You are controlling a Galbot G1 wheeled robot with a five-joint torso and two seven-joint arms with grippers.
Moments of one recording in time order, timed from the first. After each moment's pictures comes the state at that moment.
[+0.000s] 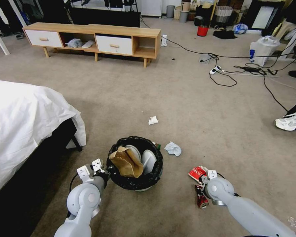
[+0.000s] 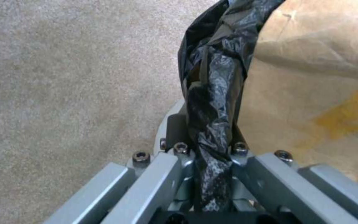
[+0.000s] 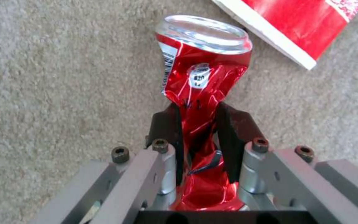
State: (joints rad) left arm 1.30 -1.43 -0.48 -1.96 -0.85 0.67 -0.46; right arm -0.93 0.88 -0.13 1.49 1.33 -0.74 0.70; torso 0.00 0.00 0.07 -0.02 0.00
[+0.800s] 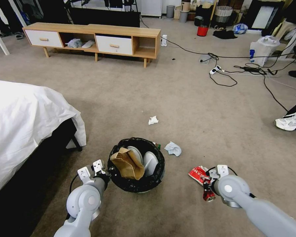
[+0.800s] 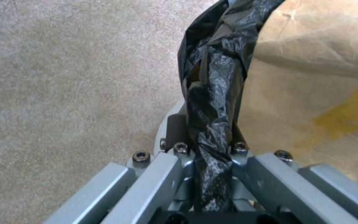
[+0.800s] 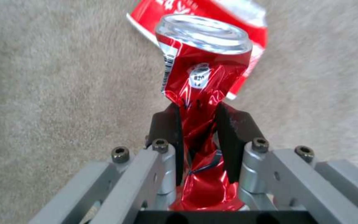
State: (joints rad) left arm 1.33 -1.41 -0.46 -1.99 -0.85 0.67 -0.46; right arm -1.09 0.72 0.06 1.86 1.41 -0.74 0.83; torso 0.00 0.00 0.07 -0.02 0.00
